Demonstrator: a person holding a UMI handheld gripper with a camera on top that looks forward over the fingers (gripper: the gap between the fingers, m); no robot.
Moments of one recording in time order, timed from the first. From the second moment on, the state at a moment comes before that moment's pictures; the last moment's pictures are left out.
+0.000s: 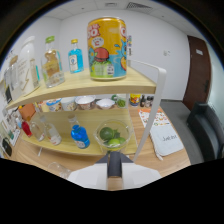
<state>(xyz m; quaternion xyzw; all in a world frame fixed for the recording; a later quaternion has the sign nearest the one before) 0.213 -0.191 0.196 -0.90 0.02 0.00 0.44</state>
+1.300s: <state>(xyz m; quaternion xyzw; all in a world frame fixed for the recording) 0.092 -0.219 0.211 -0.53 -0.56 -0.44 0.46</state>
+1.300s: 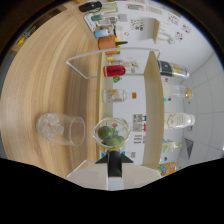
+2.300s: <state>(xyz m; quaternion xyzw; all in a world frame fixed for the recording) 0.242 -0.251 0.157 -0.86 -0.01 -0.06 0.51</state>
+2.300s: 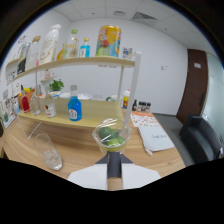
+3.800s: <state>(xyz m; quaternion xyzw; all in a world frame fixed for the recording) 0.100 -0.318 0.155 -0.85 0.00 0.00 0.53</state>
